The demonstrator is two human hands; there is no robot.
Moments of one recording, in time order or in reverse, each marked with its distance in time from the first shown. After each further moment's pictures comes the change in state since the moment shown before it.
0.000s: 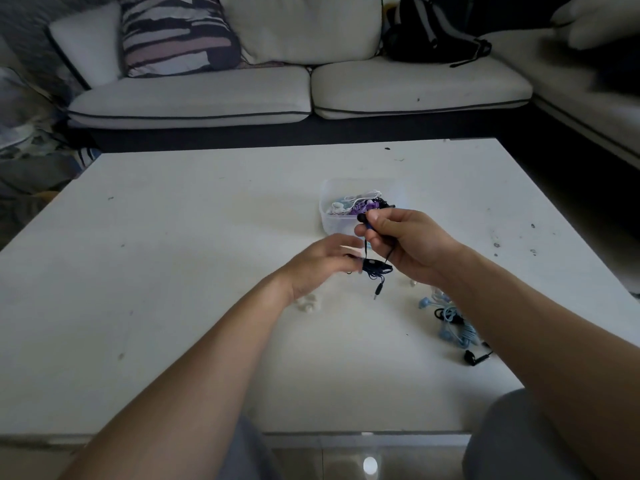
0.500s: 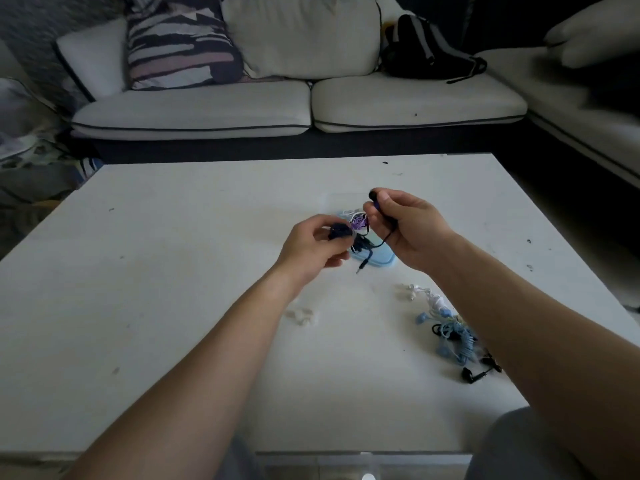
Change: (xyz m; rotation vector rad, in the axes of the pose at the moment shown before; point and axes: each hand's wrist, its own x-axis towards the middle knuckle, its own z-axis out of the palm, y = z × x) left_hand 0.016 0.020 -0.008 -0.189 0.311 0.136; right_hand 0.025 -0.026 0.005 0.173 0.124 -0.148
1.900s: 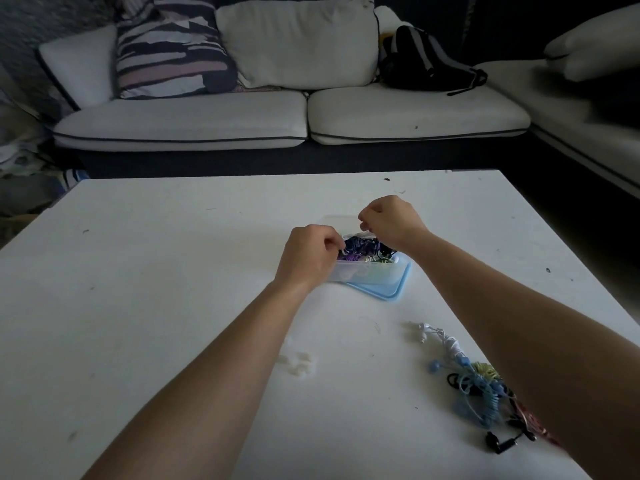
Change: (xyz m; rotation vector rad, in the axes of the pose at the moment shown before) left_hand 0.094 -0.023 -0.002 0.699 0.175 0.265; right_hand 0.125 0.002 -0.007 -1.364 0.104 -0.228
